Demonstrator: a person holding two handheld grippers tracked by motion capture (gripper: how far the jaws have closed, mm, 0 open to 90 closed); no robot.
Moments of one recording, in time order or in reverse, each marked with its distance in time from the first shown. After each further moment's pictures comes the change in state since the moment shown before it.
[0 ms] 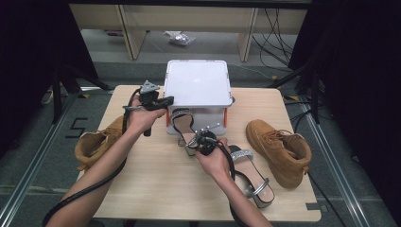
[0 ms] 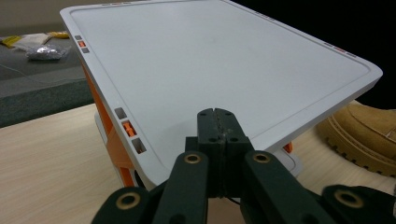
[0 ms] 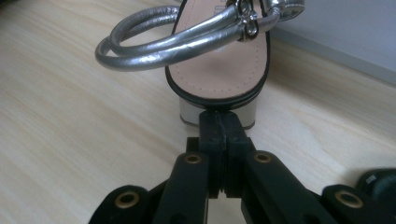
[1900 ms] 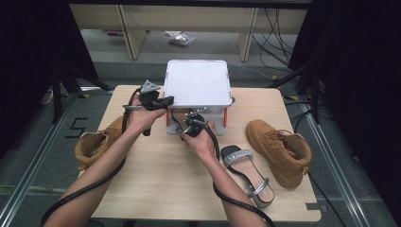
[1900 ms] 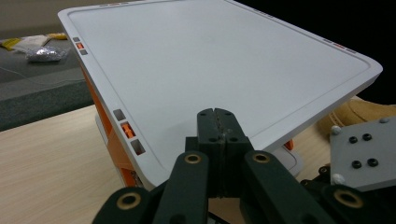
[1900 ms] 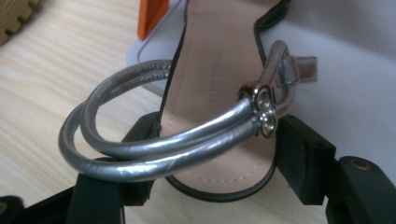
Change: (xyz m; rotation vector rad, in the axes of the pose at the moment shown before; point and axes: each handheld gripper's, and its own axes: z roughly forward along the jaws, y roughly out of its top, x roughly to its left) left arm 0.000 0.002 0.000 0.011 -0.005 0.023; right arm -0.003 0.058 0.048 -0.078 -0.092 0.000
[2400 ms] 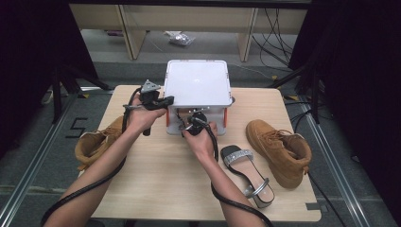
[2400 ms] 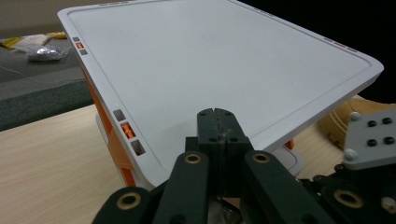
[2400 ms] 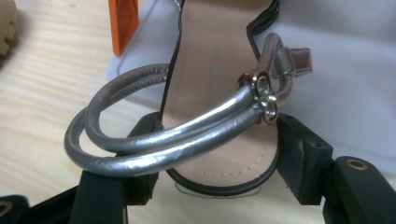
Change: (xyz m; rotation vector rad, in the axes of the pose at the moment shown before) left arm 0.000 0.001 0.000 0.006 0.003 0.000; right arm 0.001 0.004 -0.006 -0.018 -0.061 0.122
